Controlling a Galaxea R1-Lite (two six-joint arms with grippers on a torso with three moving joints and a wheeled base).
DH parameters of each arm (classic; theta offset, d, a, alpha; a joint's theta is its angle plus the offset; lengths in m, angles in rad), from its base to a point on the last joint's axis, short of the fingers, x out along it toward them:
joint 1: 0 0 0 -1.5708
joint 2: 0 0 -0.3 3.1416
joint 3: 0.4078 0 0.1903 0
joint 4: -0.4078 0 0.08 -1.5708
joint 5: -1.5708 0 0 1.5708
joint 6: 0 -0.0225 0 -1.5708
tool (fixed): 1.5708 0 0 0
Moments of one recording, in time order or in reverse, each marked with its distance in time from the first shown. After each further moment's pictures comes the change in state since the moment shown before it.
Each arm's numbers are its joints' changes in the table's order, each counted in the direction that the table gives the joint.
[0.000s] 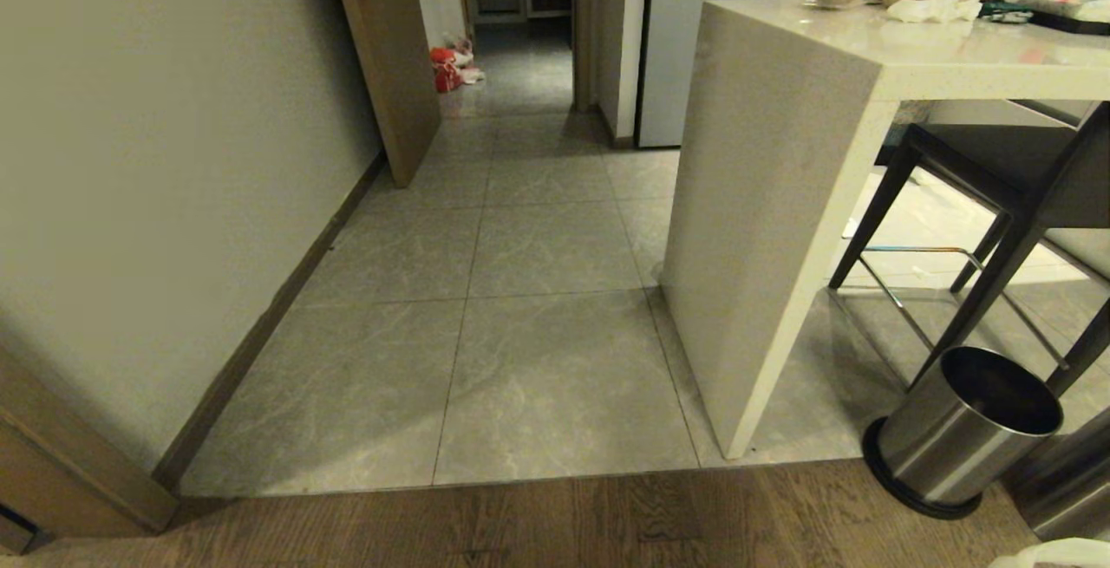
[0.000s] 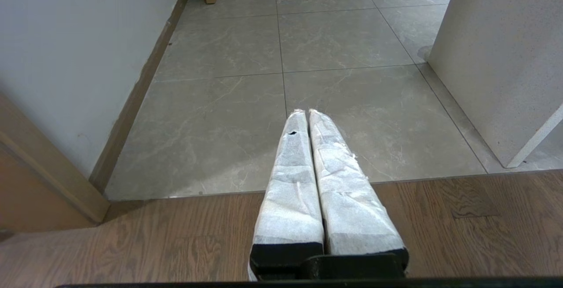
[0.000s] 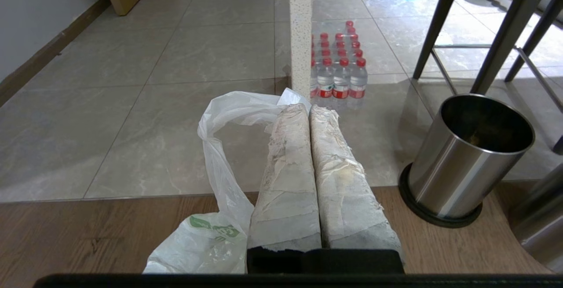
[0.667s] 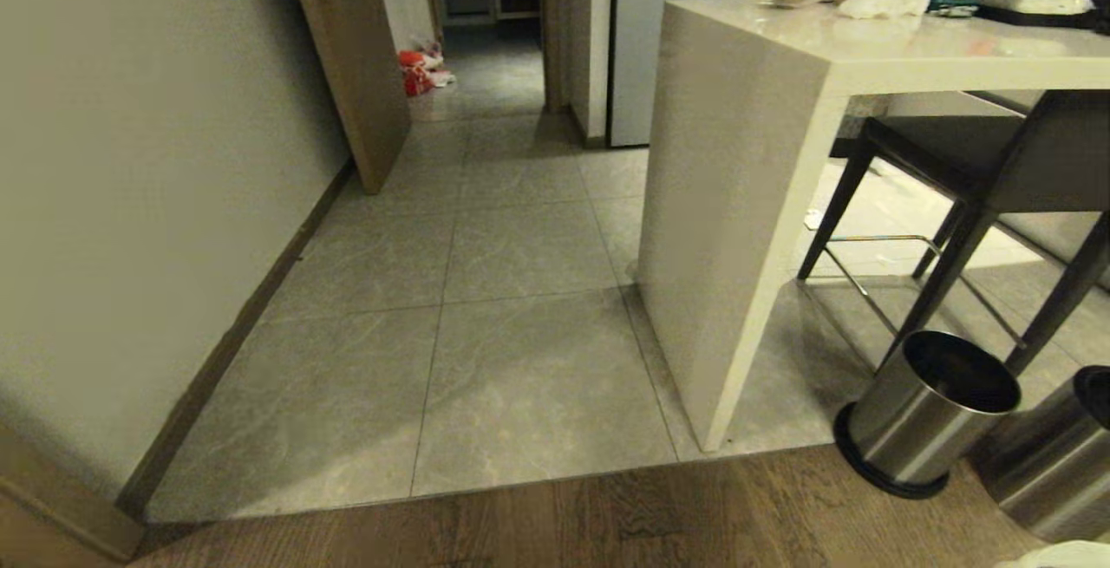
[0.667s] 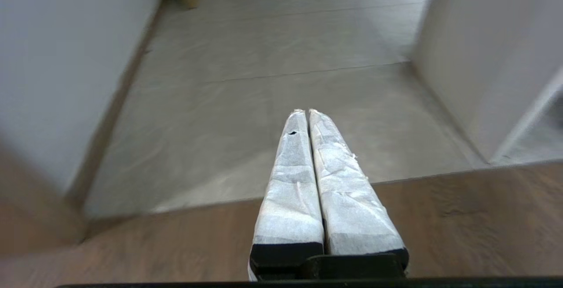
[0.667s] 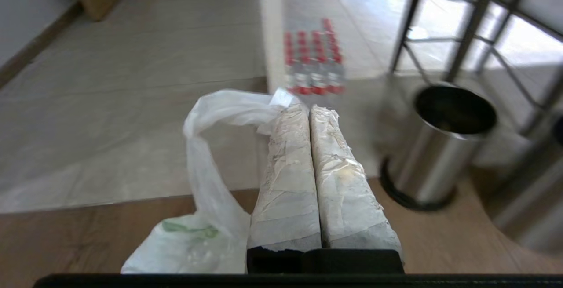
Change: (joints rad) left arm 0.001 0.000 0.000 0.000 0.000 0.000; right arm 0.002 0.000 0.000 0.001 -0.001 0.001
